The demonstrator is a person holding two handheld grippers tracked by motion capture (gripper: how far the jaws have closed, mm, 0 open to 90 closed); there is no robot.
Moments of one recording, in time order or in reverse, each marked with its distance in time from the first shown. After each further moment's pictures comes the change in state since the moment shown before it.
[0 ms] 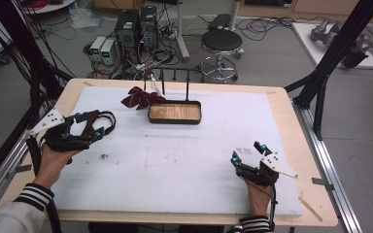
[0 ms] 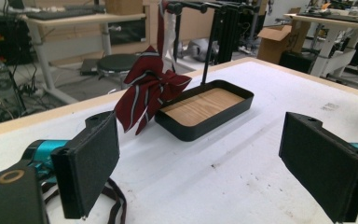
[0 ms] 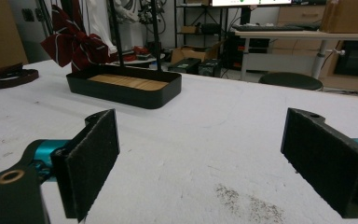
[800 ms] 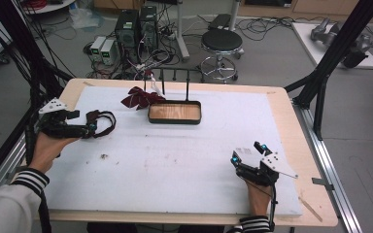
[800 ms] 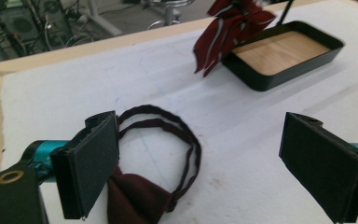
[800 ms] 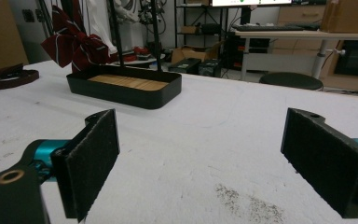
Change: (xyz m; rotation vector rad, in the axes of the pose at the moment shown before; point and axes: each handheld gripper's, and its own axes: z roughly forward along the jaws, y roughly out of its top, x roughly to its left) left arm 0.043 0.002 0.014 0.290 0.207 -0.060; right arm 0.000 0.000 0.000 0.000 0.001 0.002
